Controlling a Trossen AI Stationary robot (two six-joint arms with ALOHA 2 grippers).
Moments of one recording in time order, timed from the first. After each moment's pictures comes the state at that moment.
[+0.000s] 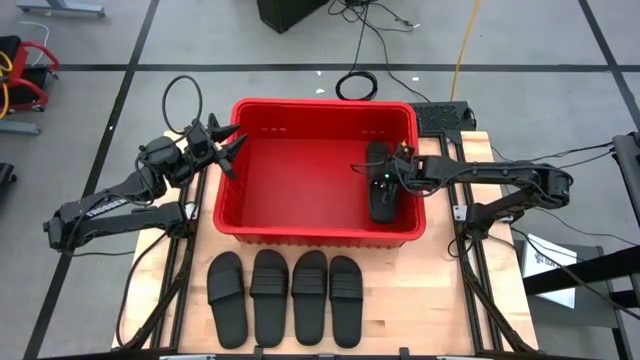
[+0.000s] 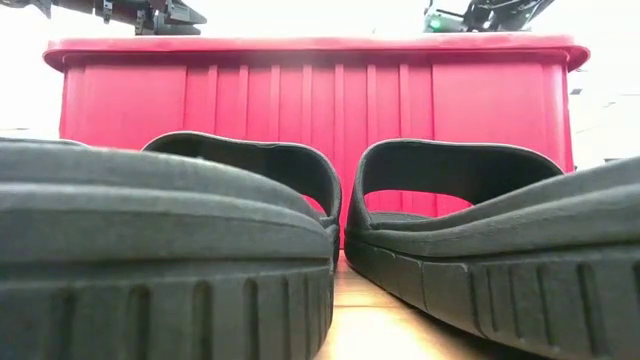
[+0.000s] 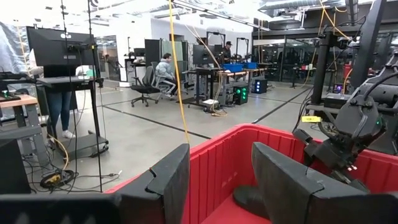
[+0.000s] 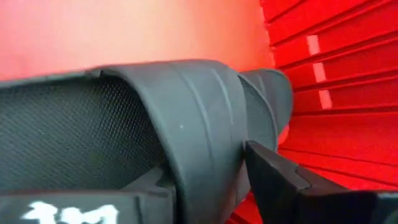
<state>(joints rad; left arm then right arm) 0.47 0.60 0.61 0.10 -0.14 0.00 -0.29 1.34 0.87 -0.67 0.39 -0.14</state>
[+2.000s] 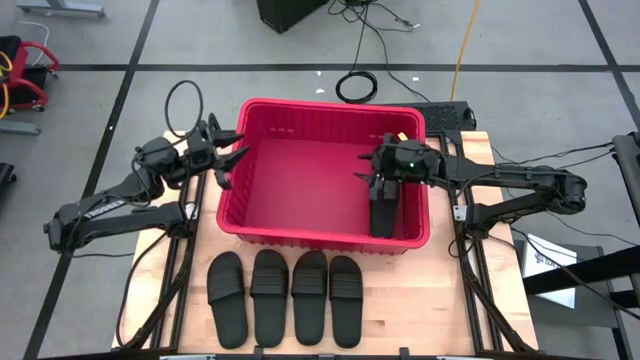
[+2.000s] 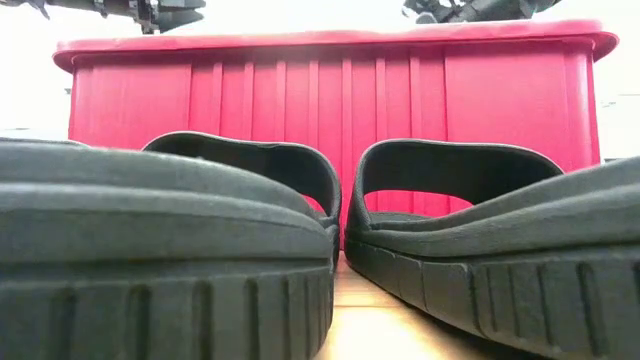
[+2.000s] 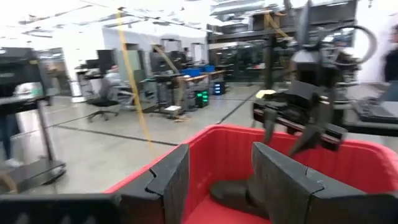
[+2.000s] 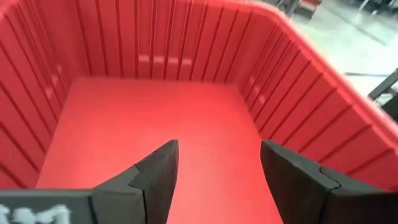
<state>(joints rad) 0.47 0.57 0.61 0.09 0.08 0.05 -0.25 1.17 0.87 -0.11 0.10 -0.18</state>
